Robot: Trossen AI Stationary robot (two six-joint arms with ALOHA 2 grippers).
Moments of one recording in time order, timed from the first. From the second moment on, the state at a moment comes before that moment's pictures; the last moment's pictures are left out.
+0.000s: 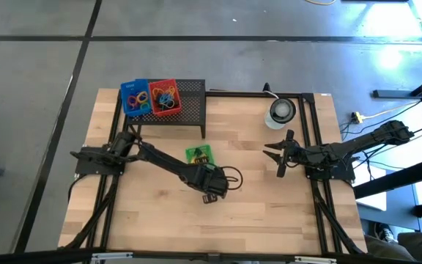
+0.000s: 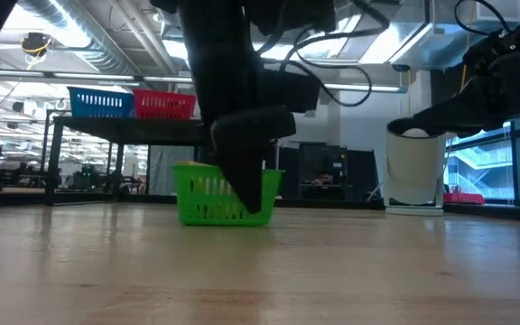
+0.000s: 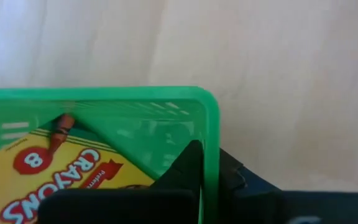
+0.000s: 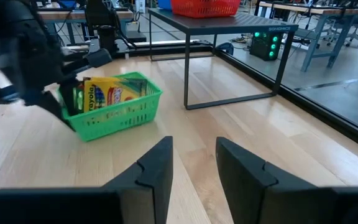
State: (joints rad) left arm -0.28 2.13 1.56 -0.80 -0.37 -0.49; right arm 0.32 0.49 0.02 0.25 0.60 0.12
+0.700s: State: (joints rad) left arm -0.27 2.12 1.78 -0.79 -0.32 -0.05; right arm 0.32 0.49 0.02 0.25 0.60 0.12
